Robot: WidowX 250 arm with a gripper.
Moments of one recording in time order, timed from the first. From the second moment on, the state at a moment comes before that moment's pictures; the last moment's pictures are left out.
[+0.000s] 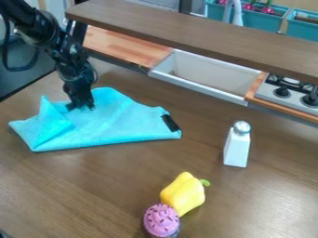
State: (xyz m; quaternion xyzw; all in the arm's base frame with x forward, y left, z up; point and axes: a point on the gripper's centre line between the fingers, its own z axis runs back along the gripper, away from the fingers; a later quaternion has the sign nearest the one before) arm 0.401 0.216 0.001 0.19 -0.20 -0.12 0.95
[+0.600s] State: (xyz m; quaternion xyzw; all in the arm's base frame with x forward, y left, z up) arm 0.383 0.186 0.041 0.12 -0.24 -0.15 0.95
